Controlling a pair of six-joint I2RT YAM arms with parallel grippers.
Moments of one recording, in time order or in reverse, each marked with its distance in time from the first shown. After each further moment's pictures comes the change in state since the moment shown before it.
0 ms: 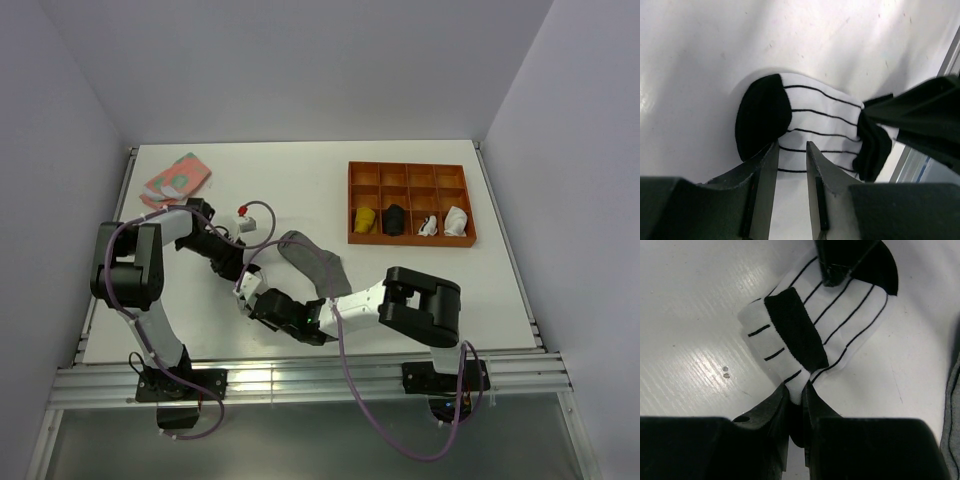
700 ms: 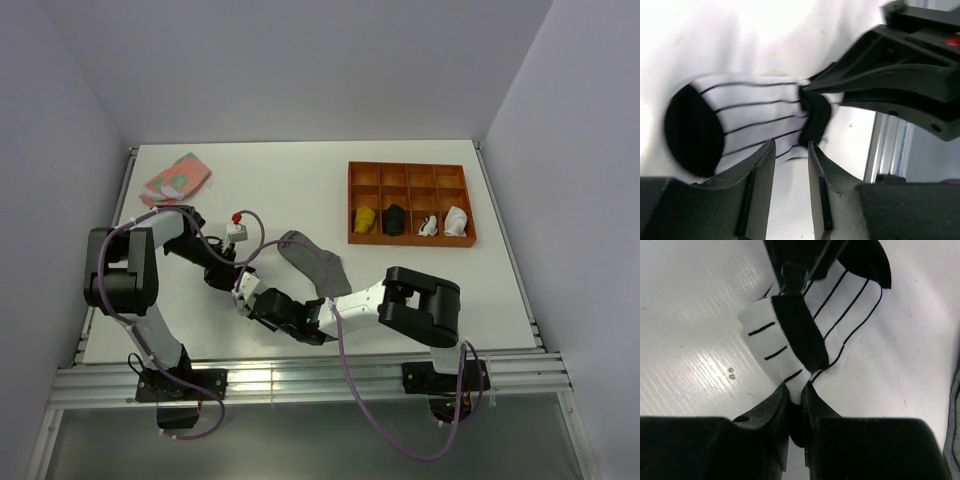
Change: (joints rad) left arm 0.030 -0.050 -0.012 -0.278 0.108 0.380; right arm -0.003 0.001 0.007 -0.003 -0.019 -0.003
